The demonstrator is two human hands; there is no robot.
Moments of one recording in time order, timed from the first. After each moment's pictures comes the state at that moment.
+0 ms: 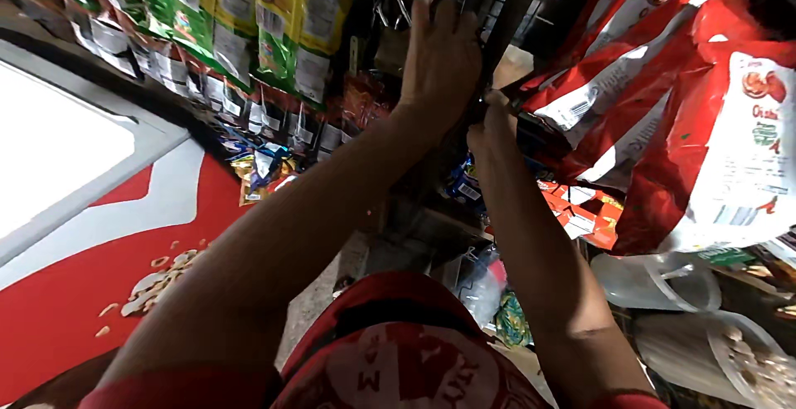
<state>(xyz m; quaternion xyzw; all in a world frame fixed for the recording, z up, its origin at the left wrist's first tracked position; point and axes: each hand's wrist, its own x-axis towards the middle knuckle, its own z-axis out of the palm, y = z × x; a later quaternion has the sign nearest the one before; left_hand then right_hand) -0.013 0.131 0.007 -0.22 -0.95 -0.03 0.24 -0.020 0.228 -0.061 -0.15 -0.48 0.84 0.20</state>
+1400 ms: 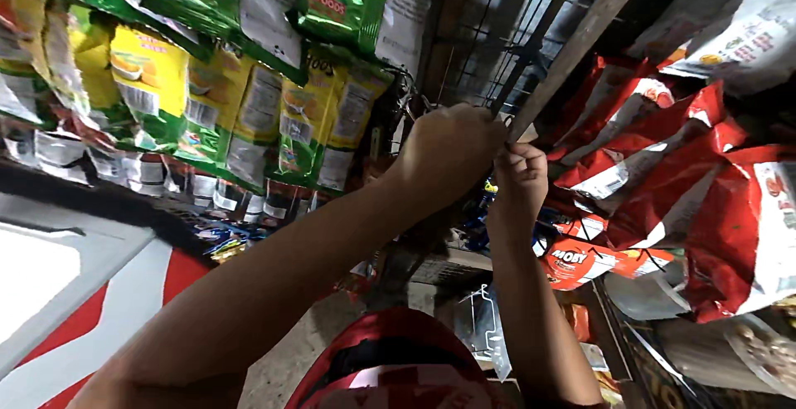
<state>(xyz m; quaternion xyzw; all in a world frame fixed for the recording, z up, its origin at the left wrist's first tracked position) -0.035 0.046 0.017 -0.49 -0.78 -0.26 0.28 0.004 0.183 -0.053 -0.04 -0.64 0.65 0.42</state>
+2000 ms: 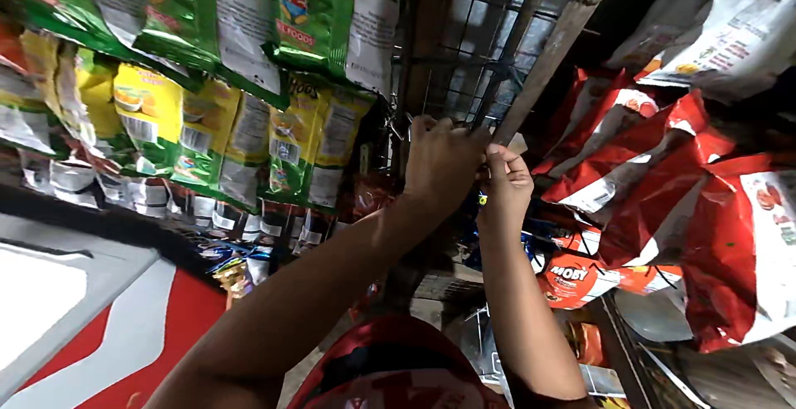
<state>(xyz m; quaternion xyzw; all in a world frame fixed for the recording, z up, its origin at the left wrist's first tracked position) -0.050 0.092 -0.005 -0.36 -0.84 -0.25 0.32 -0.020 0.195 -0.049 -0.05 -0.56 0.73 0.38</state>
